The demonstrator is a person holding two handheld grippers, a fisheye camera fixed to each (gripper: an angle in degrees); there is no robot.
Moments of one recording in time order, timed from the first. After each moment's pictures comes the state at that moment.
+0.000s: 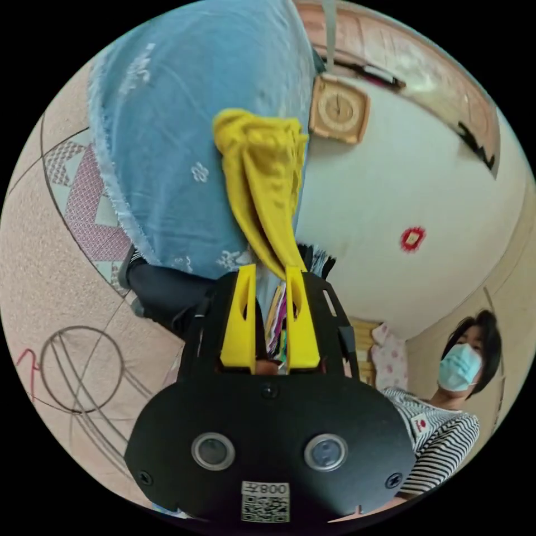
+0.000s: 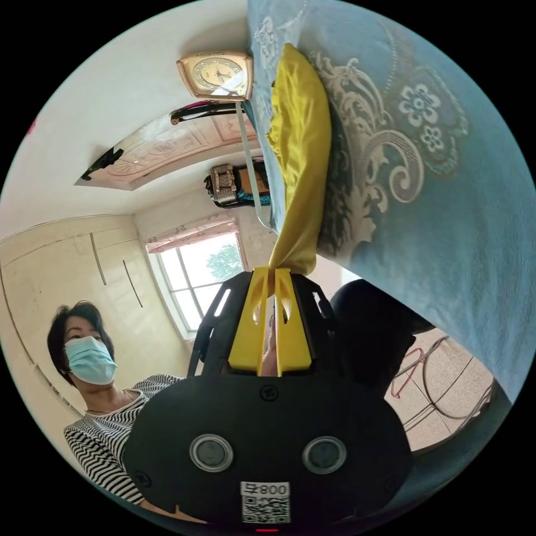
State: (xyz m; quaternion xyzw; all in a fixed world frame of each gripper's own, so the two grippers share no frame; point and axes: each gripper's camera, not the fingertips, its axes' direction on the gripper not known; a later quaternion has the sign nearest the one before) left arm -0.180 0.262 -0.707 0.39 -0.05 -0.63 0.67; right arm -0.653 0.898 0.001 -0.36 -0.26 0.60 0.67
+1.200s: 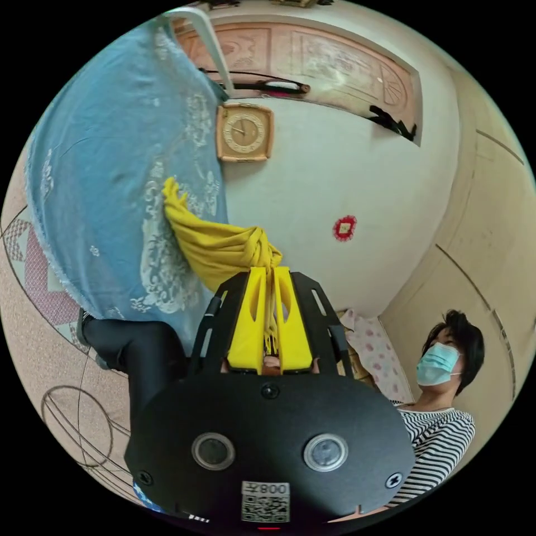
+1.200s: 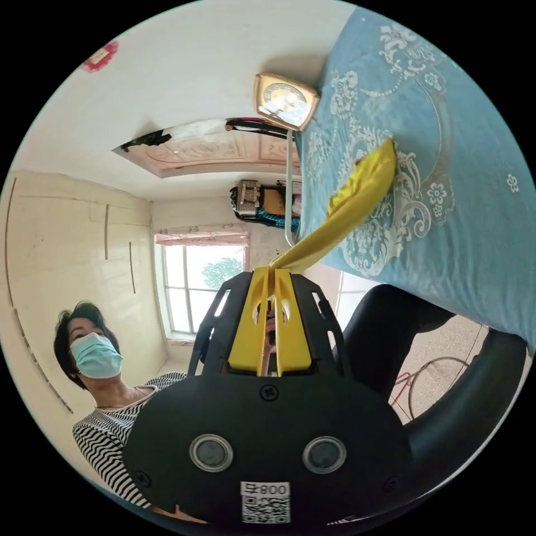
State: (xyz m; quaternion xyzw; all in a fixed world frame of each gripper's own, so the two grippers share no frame) left arm -0.101 0.173 -0.631 0.45 -0.05 -0.47 0.76; right arm -0.586 0.626 -0.104 -0.28 -0.25 0.53 0.76
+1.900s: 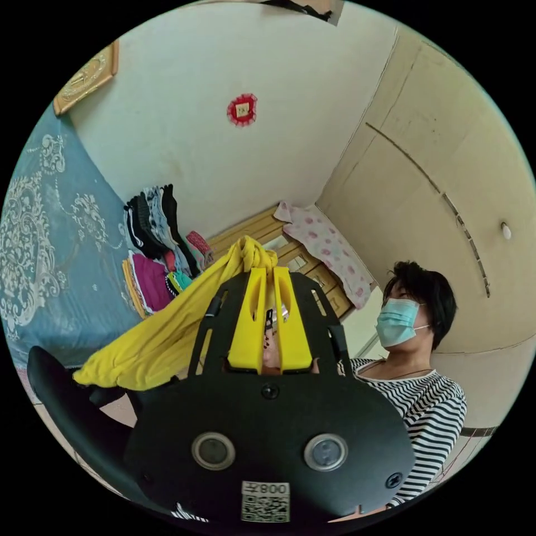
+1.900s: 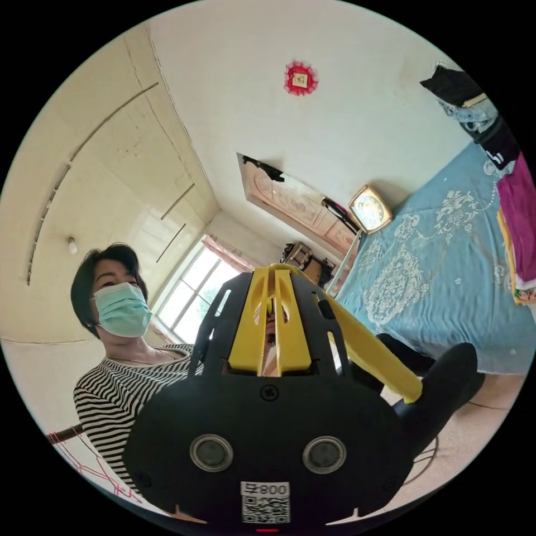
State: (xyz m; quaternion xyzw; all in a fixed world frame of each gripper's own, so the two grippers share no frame) left arm -0.033 0.009 -0.407 0.29 0.13 -0.26 0.91; right arm -0.607 0.421 -0.488 -0.06 -0.21 0.36 0.91
